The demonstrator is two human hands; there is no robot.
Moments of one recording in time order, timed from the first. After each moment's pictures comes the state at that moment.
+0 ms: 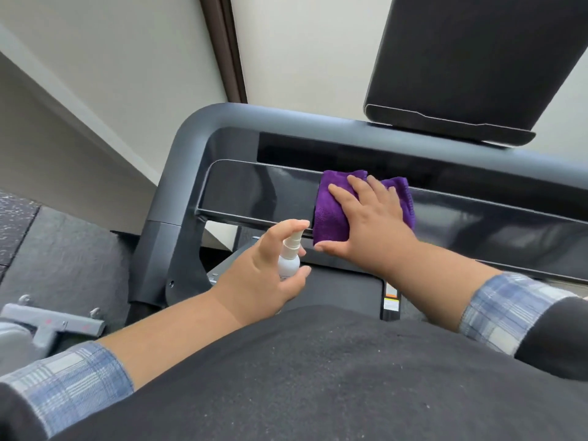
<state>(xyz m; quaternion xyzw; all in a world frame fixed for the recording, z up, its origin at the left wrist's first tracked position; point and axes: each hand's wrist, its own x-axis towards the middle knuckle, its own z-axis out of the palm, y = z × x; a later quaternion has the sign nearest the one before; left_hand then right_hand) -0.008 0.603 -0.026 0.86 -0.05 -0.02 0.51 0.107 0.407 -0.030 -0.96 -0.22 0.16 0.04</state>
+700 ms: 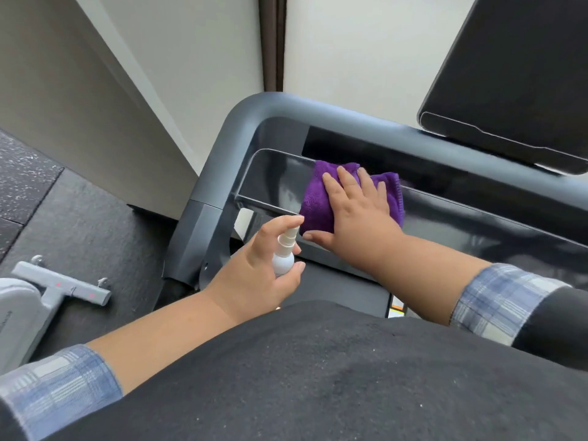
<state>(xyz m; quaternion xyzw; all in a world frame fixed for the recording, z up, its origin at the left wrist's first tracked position) -0.037 0.647 -0.028 0.86 0.02 0.02 0.51 0.105 0.490 -0.030 -0.95 -0.28 0.17 0.00</state>
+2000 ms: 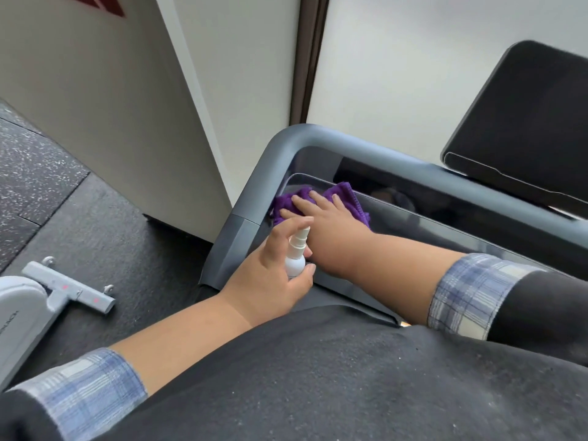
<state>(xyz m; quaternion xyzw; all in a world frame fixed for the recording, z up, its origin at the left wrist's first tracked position) -0.039 0.672 -0.012 0.85 0.04 0.08 0.52 0.096 0.570 -0.002 -0.85 -0.47 0.22 -0.09</state>
